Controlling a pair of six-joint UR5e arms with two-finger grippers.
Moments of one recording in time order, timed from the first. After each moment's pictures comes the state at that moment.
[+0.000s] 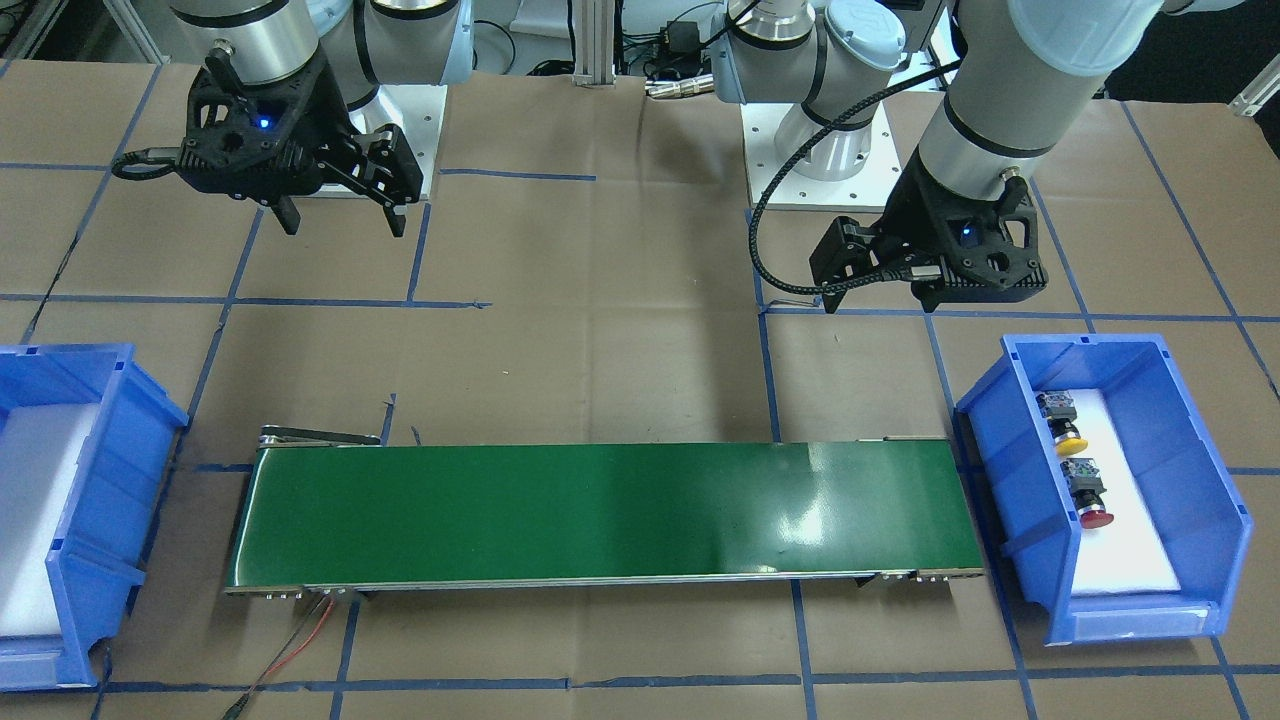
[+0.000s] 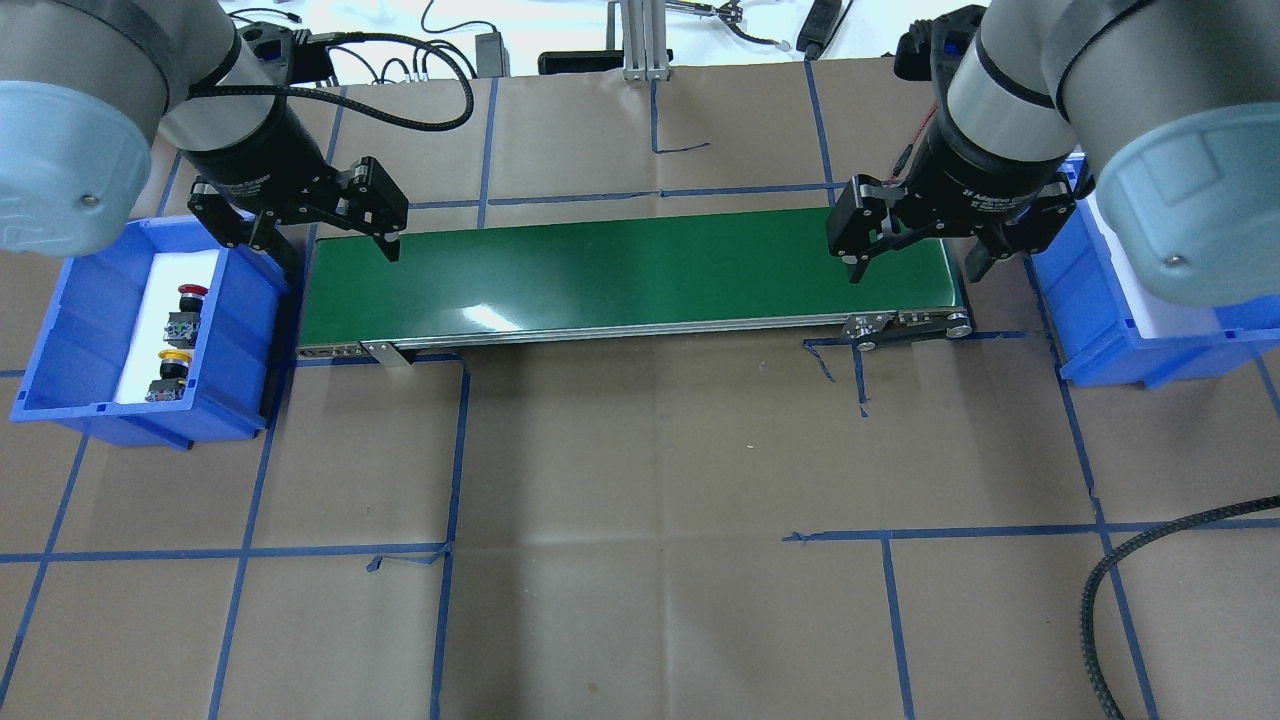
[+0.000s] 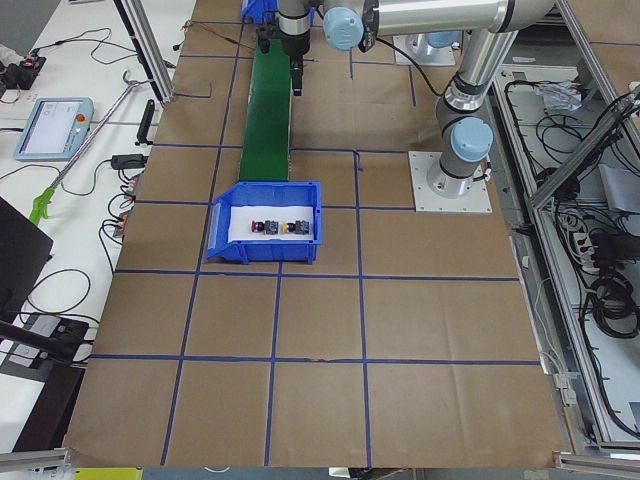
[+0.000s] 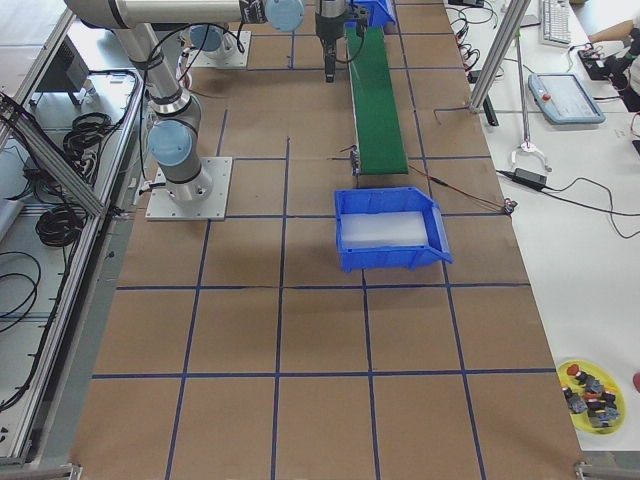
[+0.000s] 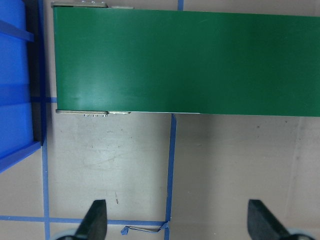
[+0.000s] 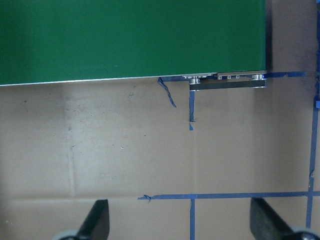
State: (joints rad) left arm -1.52 -1.61 -1.62 -1.49 1.55 0.02; right arm 1.63 -1.65 1.68 -1.62 -1.54 0.09
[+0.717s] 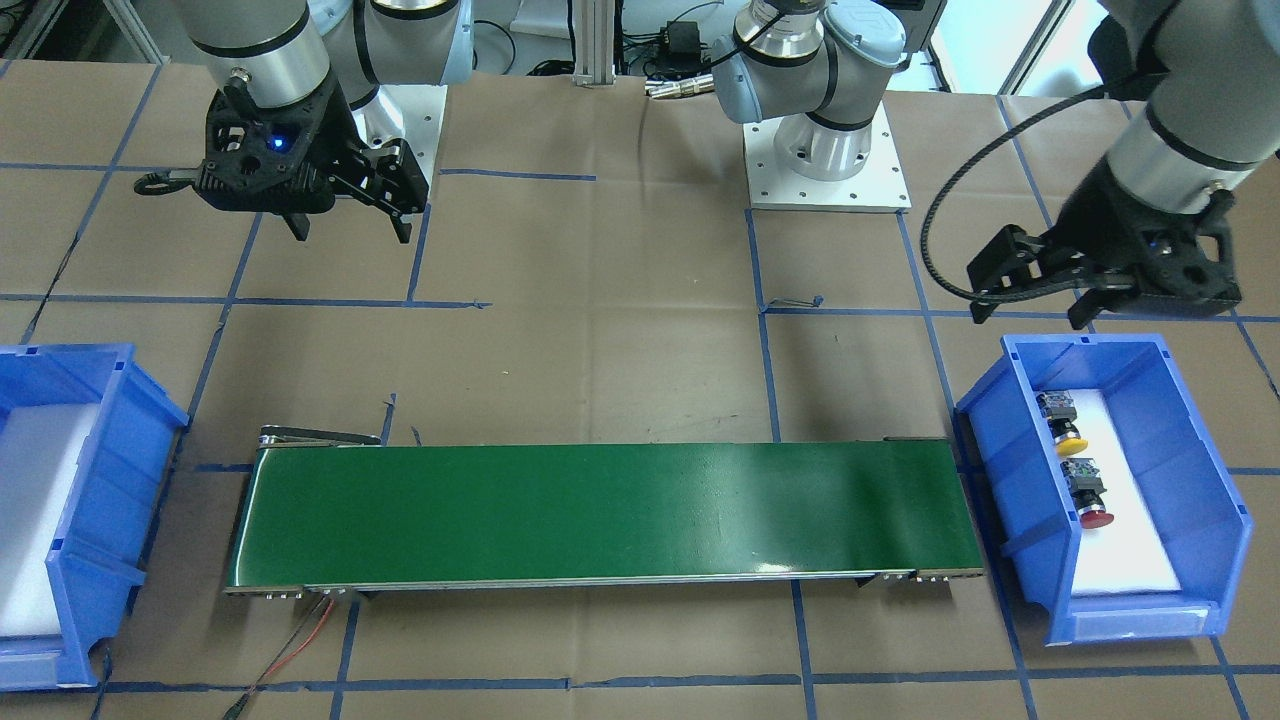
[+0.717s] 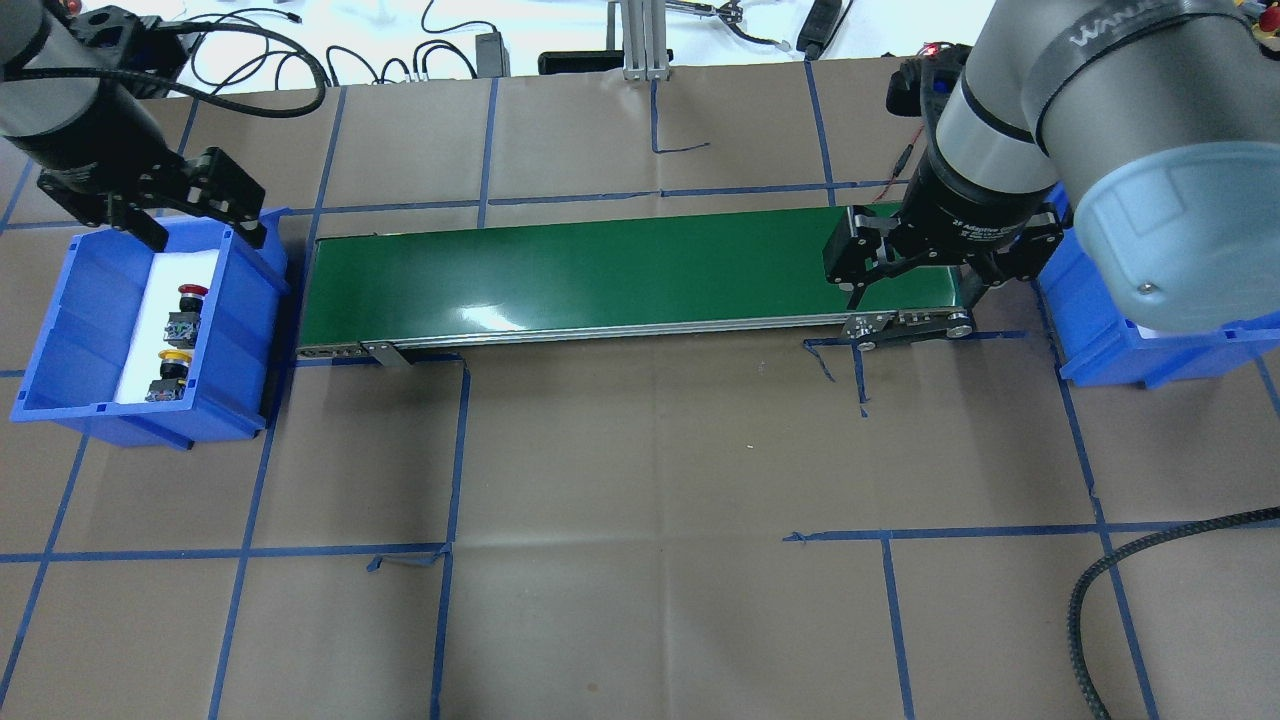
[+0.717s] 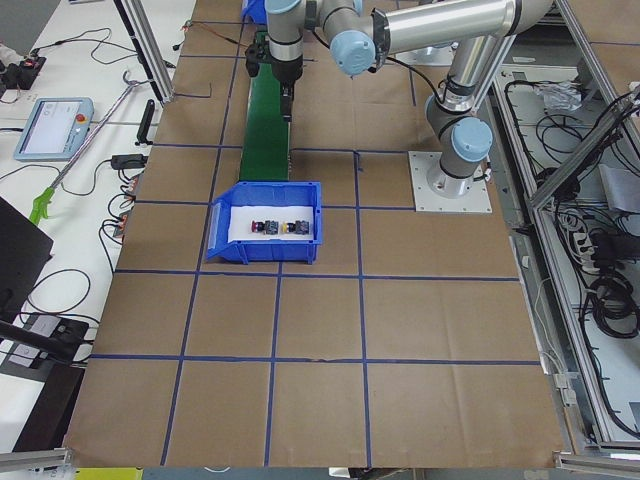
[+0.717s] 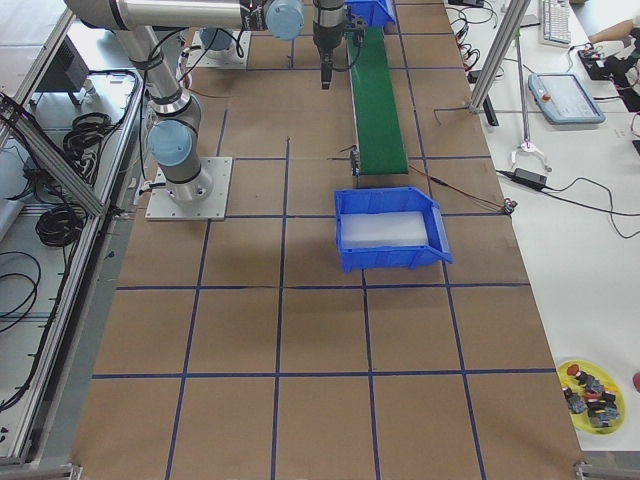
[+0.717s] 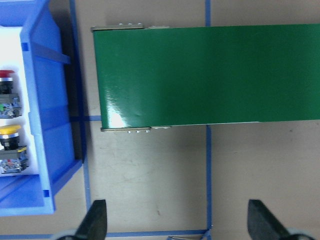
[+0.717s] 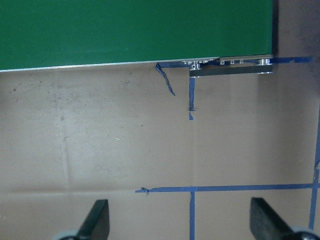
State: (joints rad) left arm -1.23 -1.61 -1.60 -1.49 1.54 0.38; right arm 1.63 -1.66 1.72 -1.63 -1.55 0.08
